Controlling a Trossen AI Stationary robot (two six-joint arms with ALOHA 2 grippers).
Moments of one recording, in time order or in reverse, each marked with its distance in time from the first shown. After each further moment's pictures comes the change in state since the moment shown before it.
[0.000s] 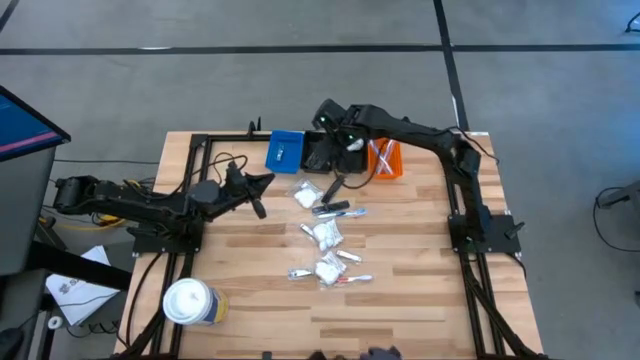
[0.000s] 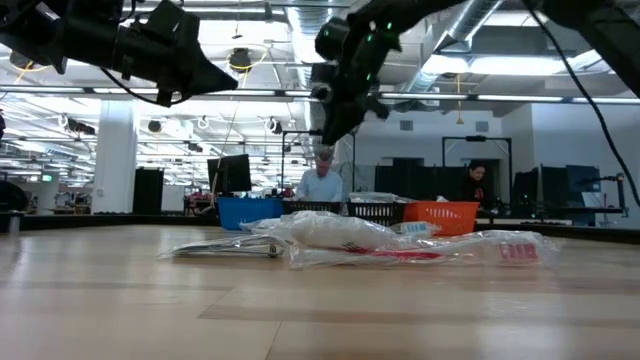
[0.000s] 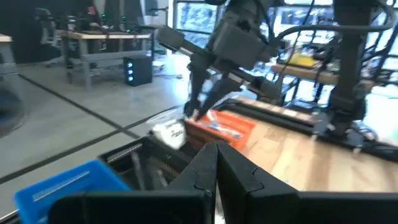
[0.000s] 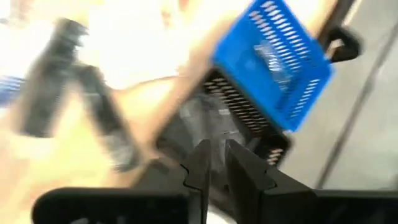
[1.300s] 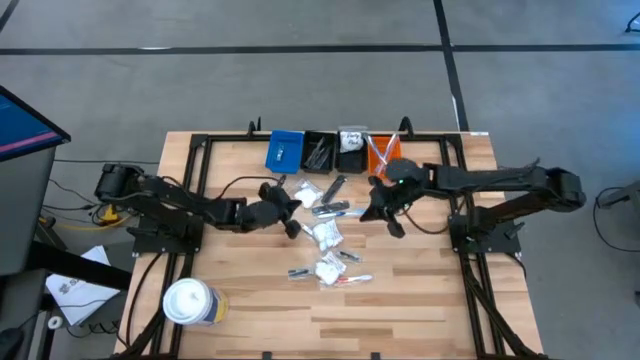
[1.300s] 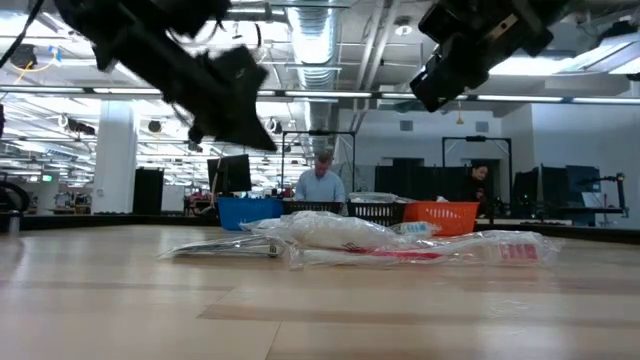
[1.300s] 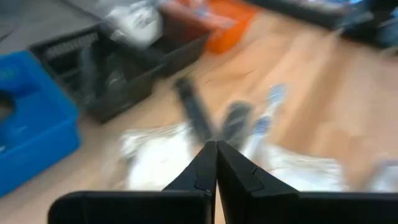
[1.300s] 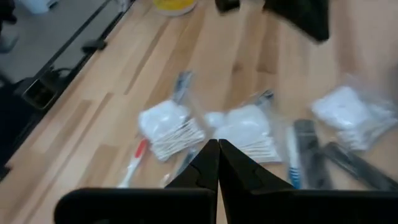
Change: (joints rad) left arm -0.124 0.526 0.320 -0.338 -0.060 -0.320; right arm 0.242 -0.839 -1.160 0.720 -0.391 0.889
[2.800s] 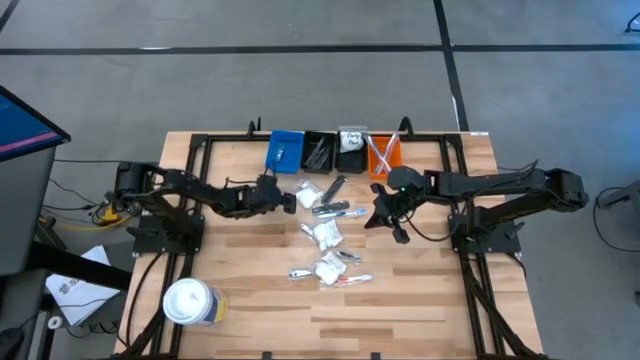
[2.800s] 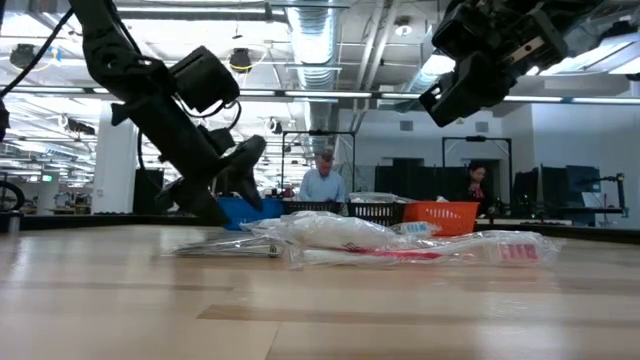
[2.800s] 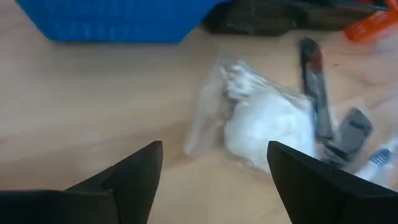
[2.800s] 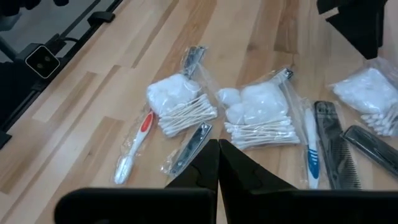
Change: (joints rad) left arm 0.258 0.143 -0.098 0.015 0.159 -0.530; right arm 0.027 -0.017 -0.098 0.039 -0.003 -0.053
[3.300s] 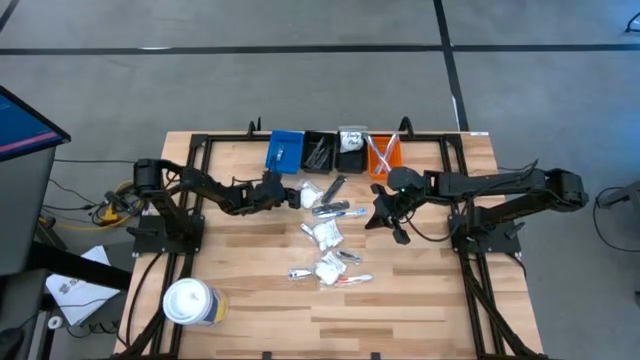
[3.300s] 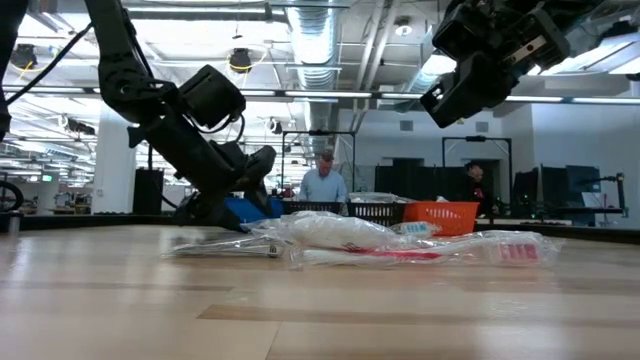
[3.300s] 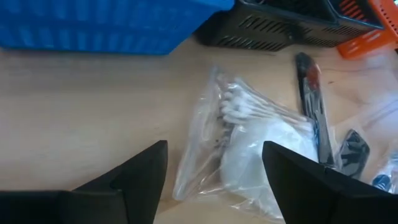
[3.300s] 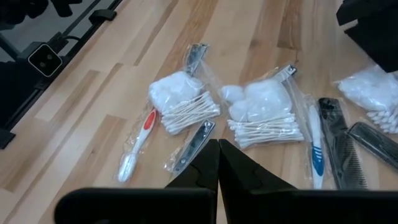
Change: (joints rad) left arm 0.052 0.138 0.000 0.225 0.081 0.025; right arm 0.006 0.000 0.000 -0.012 0.000 0.008
